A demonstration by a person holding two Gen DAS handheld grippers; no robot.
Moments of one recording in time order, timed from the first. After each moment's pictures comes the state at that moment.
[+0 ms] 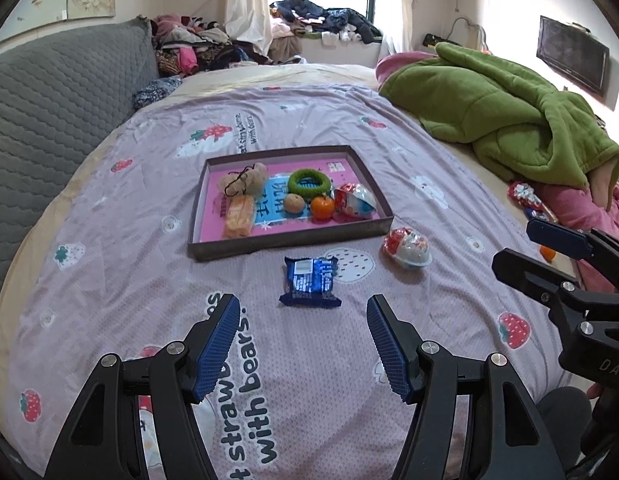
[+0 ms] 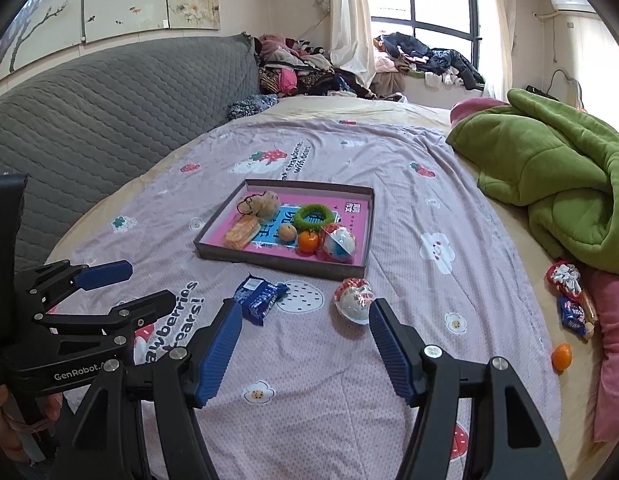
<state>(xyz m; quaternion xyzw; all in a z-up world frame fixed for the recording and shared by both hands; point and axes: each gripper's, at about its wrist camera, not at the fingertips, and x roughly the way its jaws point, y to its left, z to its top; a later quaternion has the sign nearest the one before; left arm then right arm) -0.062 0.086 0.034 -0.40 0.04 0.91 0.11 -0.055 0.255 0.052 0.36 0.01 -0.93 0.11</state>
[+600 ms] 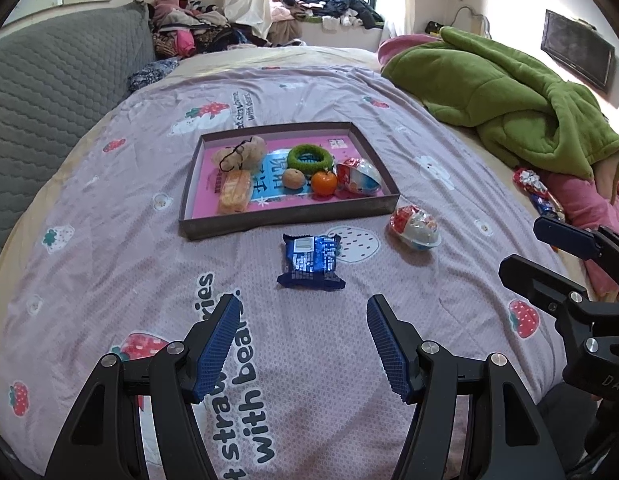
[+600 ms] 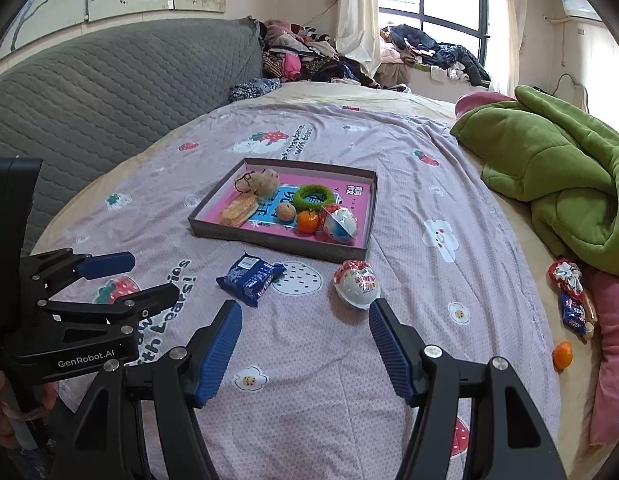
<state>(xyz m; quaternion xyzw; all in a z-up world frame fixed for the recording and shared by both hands) -0.074 0.085 0.006 -0.43 0.03 0.89 0.11 -0.062 0.248 0.031 0.38 0.04 -0.92 0.11</state>
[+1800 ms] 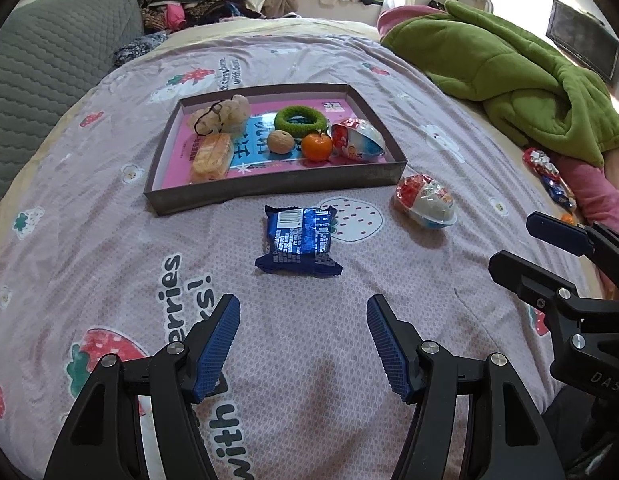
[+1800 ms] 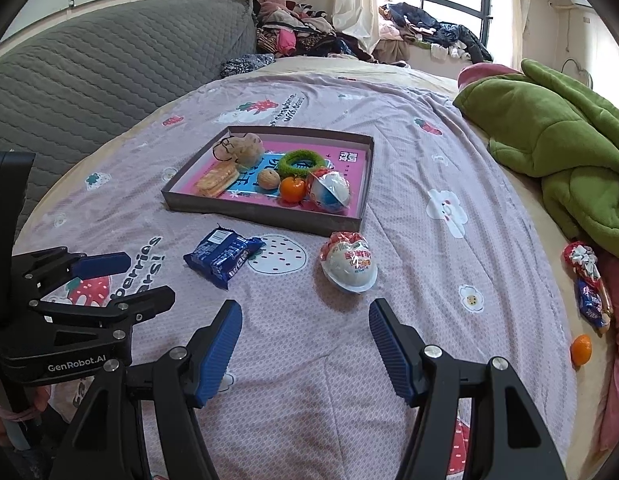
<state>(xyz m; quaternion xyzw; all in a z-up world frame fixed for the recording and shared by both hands) -0.104 0.099 -0.042 -0.47 0.03 0.87 0.12 -0.093 0.263 -0.017 0.42 0.04 -0.90 0.10</state>
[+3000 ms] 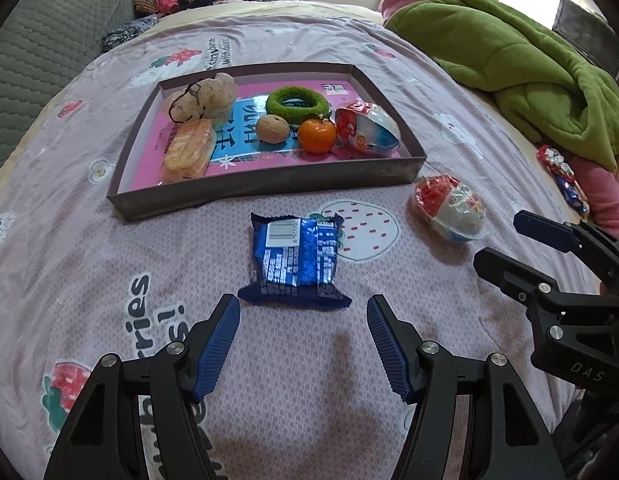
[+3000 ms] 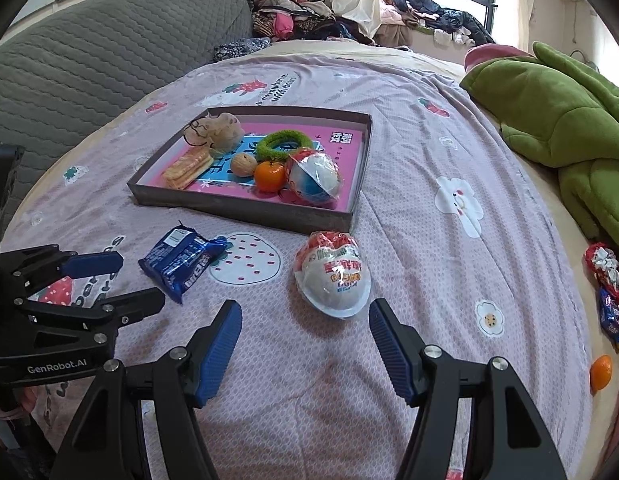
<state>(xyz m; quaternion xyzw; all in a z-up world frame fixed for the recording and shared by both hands) -0.154 0.111 -0.075 -0.50 0.03 0.86 0.13 -0.145 0.276 -0.058 0.44 0.04 -0.89 0.11</state>
